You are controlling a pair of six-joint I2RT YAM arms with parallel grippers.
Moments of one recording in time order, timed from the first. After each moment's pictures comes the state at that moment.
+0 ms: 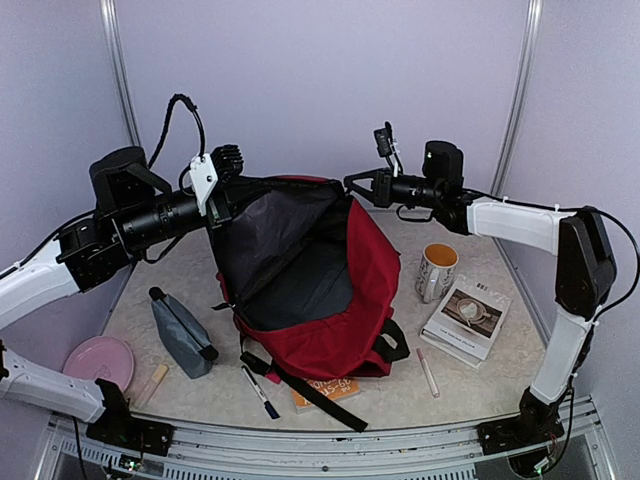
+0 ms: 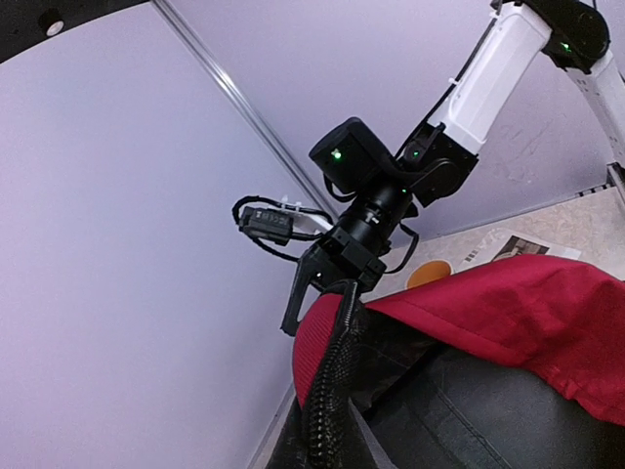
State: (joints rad) left arm -0.85 1.11 1.10 0.02 0.20 0.63; right arm 0.49 1.82 1.41 0.37 -0.72 0.32
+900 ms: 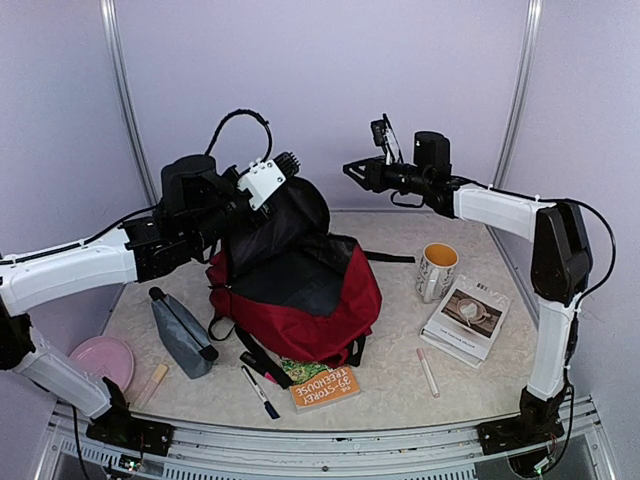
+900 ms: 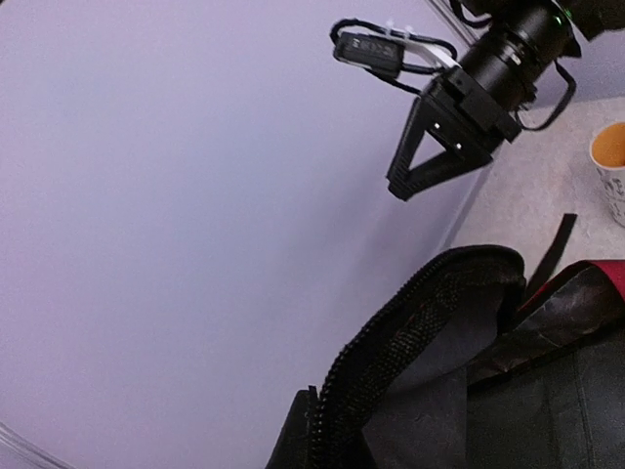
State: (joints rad) left arm -0.86 1.38 1.19 0.17 -0.36 0.80; right arm 0.45 2.00 1.69 0.26 -0.56 0.22
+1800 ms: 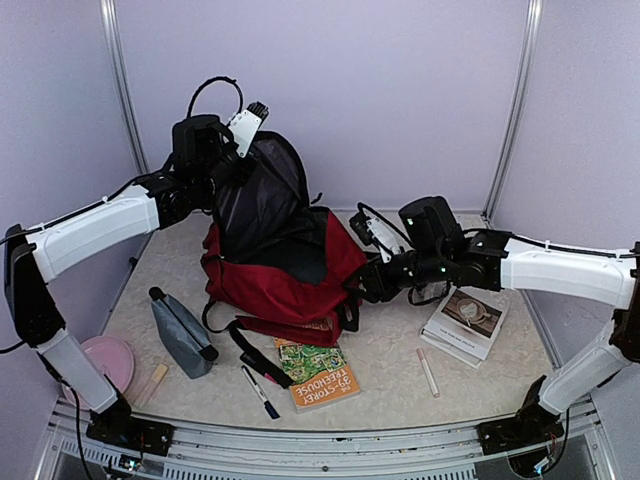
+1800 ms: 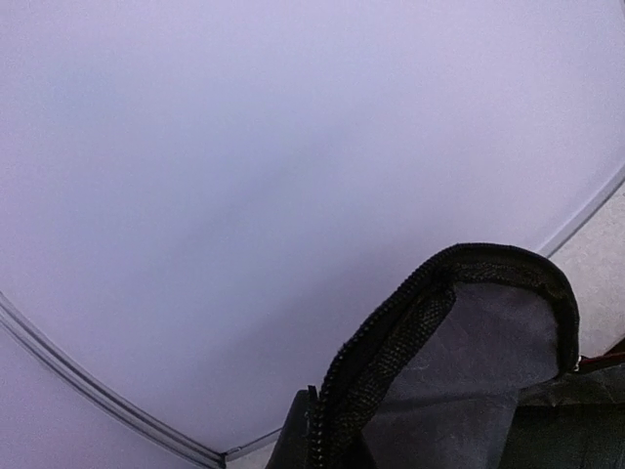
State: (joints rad) left arm -0.65 1.61 1.47 0.07 -0.46 0.53; right arm 0.86 1.45 1.10 -0.24 -0.21 0.19
